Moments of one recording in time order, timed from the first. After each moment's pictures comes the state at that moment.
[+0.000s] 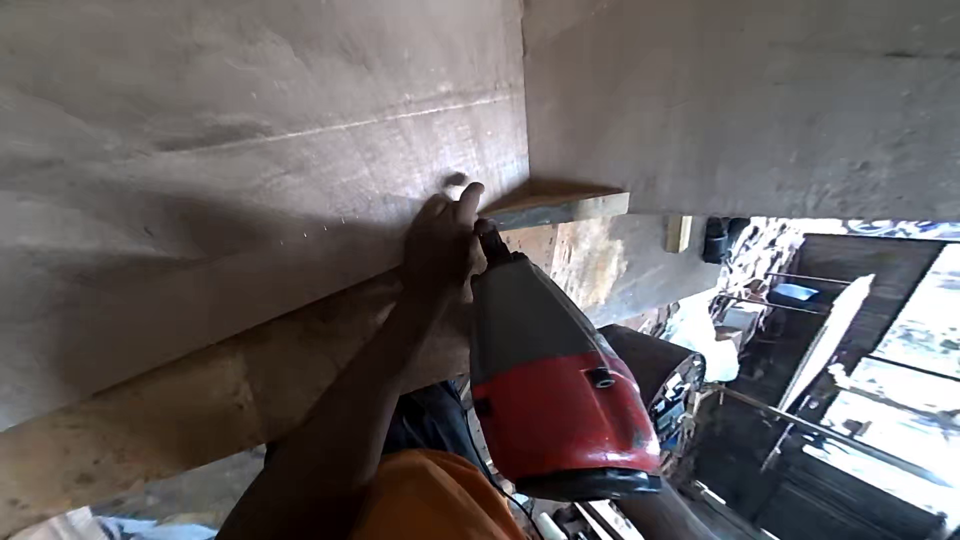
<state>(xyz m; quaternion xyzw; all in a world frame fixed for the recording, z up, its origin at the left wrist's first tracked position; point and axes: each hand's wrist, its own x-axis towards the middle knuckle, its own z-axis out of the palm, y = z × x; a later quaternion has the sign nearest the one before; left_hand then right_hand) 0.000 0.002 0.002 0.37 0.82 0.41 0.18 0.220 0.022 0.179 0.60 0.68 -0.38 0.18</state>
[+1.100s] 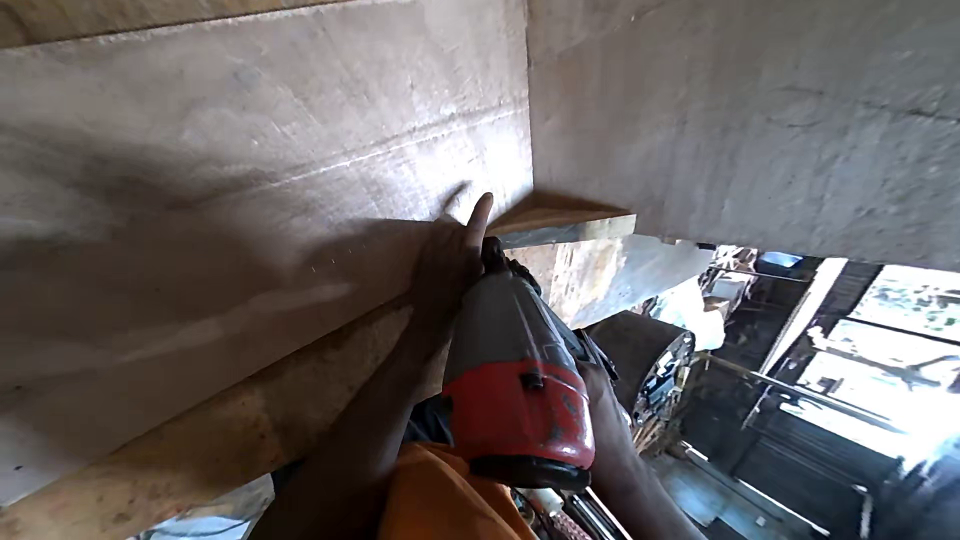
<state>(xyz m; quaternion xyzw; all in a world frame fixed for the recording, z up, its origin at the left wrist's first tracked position) -0.003 0.000 0.004 0.36 0.81 0.44 0.17 0.096 0.024 0.215 0.44 0.80 -0.21 0.34</state>
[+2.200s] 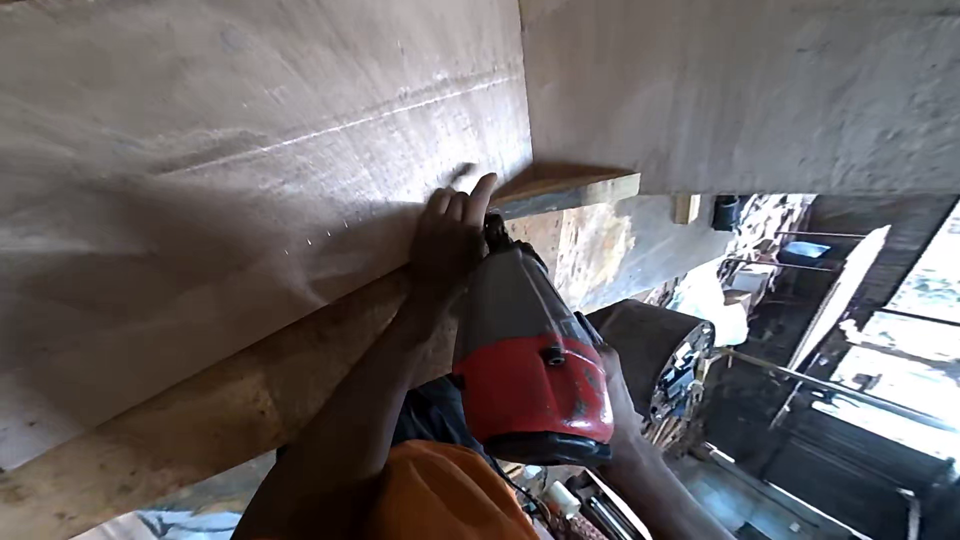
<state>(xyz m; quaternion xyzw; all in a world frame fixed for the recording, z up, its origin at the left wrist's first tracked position) 0.001 0.005 0.002 0.40 0.82 0.41 0.09 0.143 0.011 0.206 0.42 0.84 -0.24 0.23</state>
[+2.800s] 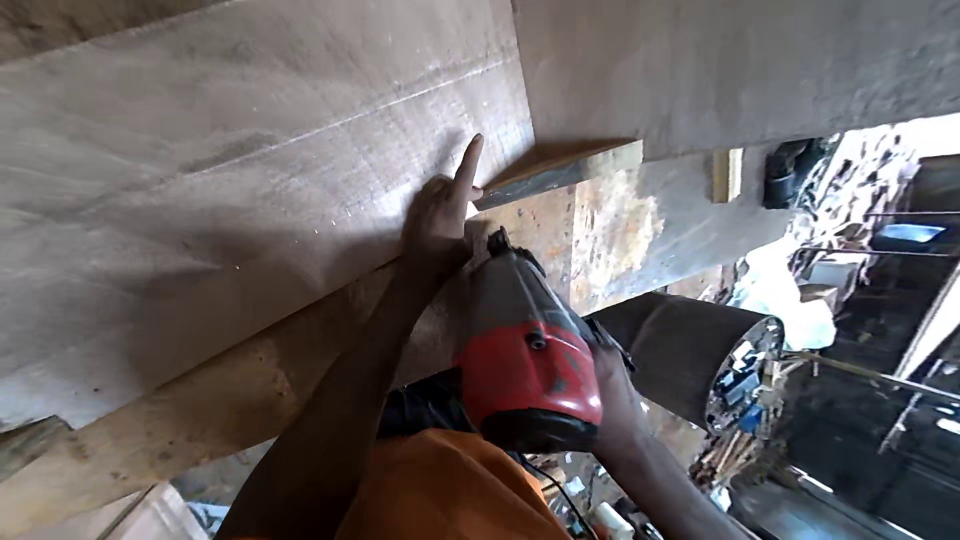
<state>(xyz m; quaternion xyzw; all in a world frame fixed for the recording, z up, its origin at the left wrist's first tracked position) -0.018 -0.014 0.007 0.43 0.75 0.43 0.26 0.187 -0.012 0.197 0.43 0.86 -0.19 0.19</state>
